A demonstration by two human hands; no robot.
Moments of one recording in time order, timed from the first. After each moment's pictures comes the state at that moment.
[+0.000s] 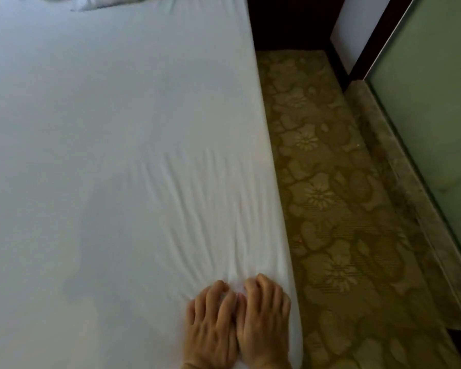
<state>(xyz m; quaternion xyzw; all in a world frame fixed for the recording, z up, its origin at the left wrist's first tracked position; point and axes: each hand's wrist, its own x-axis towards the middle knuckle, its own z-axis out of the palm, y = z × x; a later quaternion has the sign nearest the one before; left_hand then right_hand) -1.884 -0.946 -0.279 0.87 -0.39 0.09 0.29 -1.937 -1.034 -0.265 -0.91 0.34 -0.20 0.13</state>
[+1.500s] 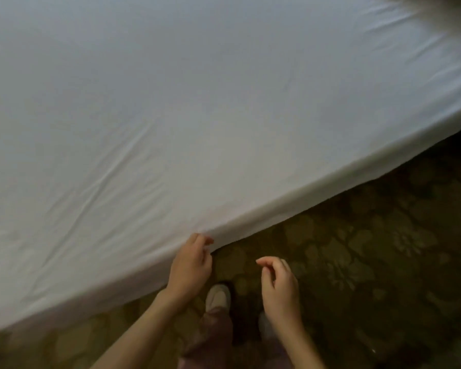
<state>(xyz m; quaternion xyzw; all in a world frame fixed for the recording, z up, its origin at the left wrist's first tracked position) -1.713 -1.365 -0.190 0.89 0.25 -0.08 0.37 -1.664 -1.539 -0.148 -0.89 0.03 0.28 0.37</state>
